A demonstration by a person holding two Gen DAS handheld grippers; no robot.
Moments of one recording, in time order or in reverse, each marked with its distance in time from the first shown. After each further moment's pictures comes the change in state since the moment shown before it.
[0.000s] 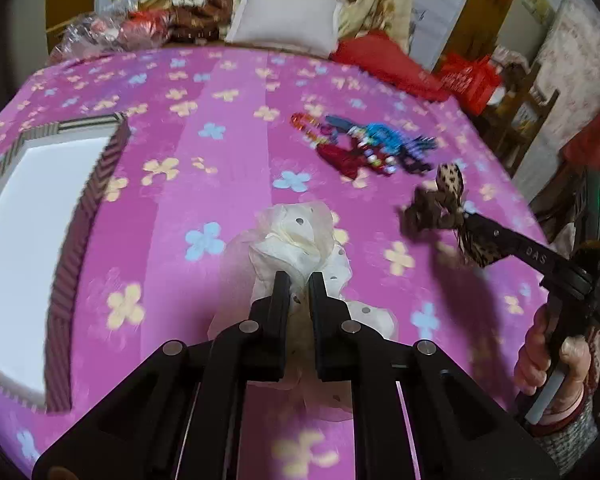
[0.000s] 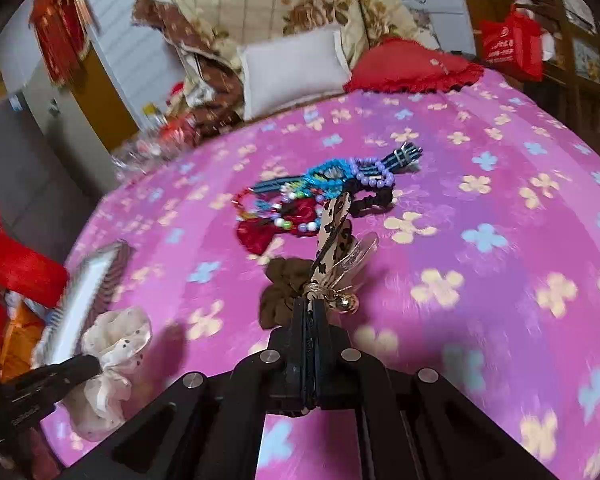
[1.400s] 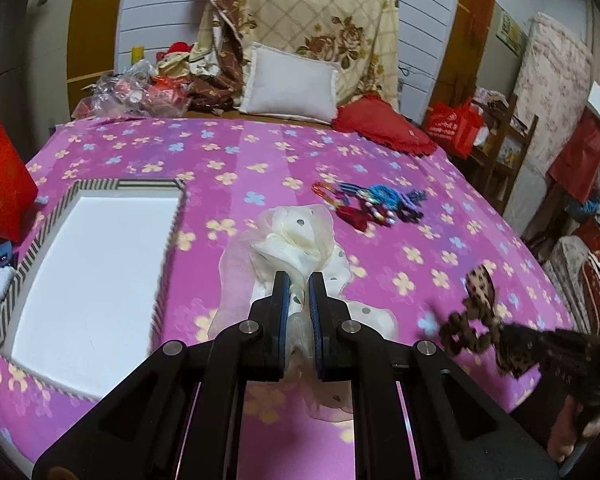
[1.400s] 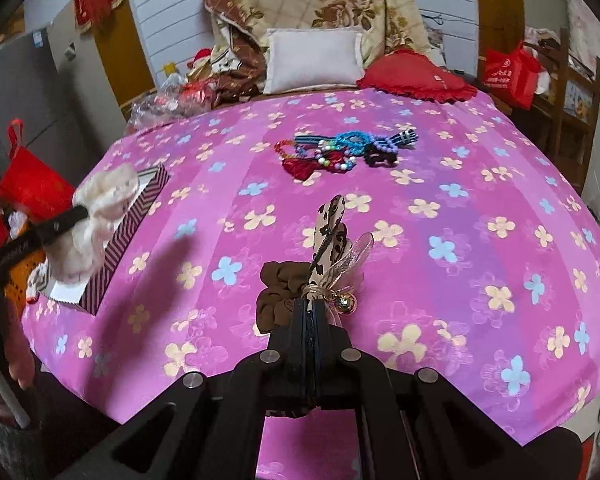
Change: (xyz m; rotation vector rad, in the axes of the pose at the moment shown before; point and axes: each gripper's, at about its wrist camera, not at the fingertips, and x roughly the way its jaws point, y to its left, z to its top) left arm -0.085 0.047 -0.007 0.055 -0.234 0.029; right arm -0.088 0.087 -0.086 -0.162 0.076 -0.132
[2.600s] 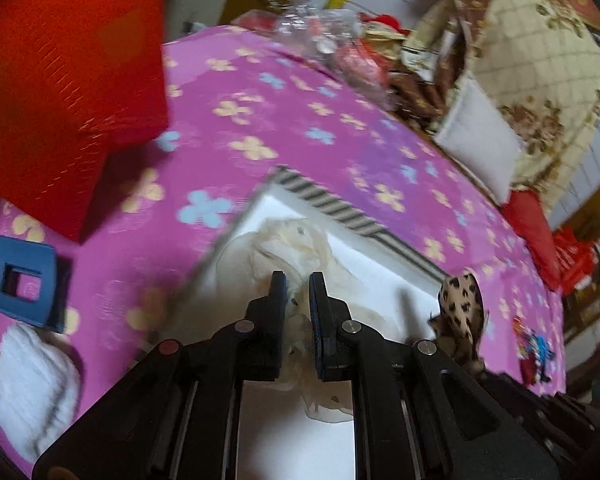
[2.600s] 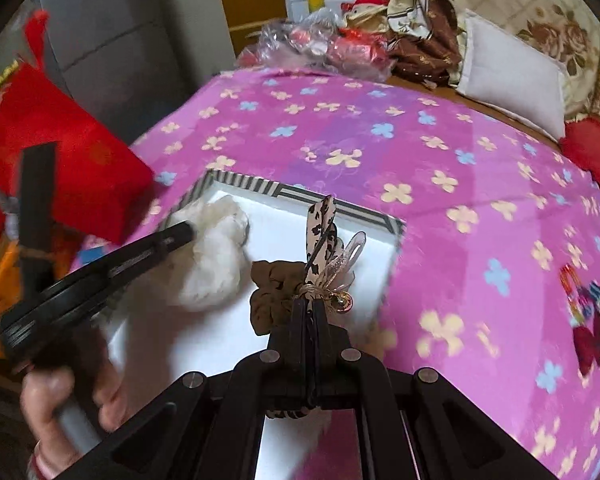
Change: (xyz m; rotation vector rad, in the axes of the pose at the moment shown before) left arm 0.120 0.317 0.043 -0.546 0.071 0.247; right arm 0.236 0.338 0.163 -0.337 0.145 0.197
